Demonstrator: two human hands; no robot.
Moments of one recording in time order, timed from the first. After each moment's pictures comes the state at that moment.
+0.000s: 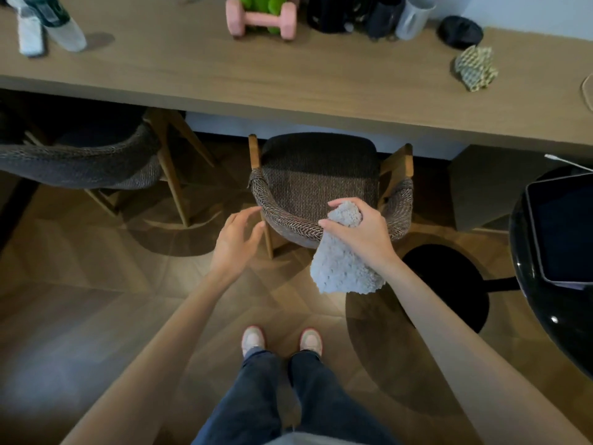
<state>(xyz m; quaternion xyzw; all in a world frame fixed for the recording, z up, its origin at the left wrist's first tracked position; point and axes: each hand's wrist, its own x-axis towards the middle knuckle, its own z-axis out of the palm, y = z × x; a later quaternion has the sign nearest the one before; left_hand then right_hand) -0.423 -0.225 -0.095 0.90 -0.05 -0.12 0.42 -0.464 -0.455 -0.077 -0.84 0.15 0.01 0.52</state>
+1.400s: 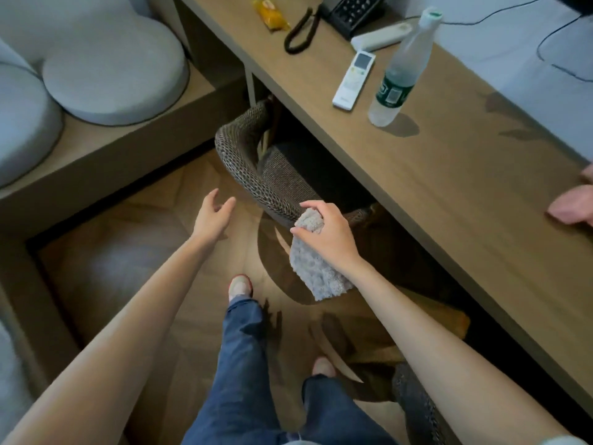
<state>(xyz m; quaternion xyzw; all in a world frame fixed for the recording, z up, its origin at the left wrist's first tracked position) -0.175 0.224 -0.143 0.67 0.49 0.02 0.56 -0.079 0.018 -0.141 -0.85 -0.24 0.23 0.40</state>
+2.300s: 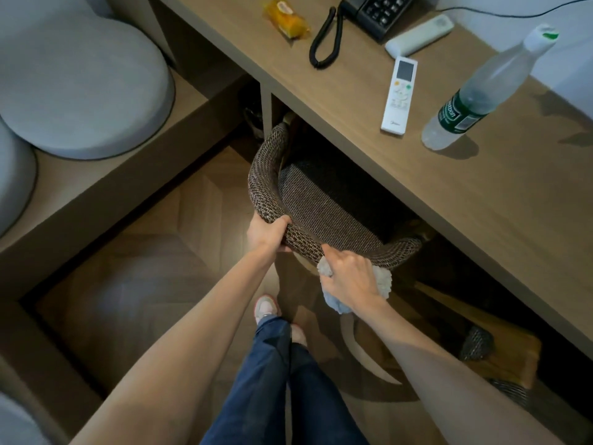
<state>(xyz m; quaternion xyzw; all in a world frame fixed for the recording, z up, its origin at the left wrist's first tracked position) -0.077 0.320 -0.193 0.57 0.50 -0.04 0.65 -0.076 0.143 -0.176 -0.93 -0.33 0.13 0.04</state>
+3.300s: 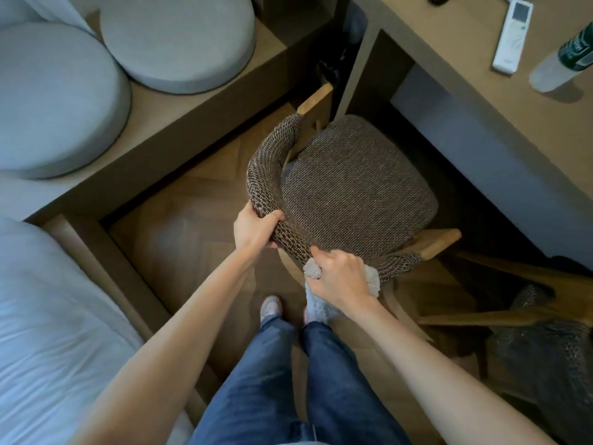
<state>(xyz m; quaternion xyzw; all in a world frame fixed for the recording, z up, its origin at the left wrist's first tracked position) -0.347 0.443 -0.156 0.61 0.50 -0.01 0.62 -0.326 0.271 -0.147 -0.91 -0.38 0.08 0.13</state>
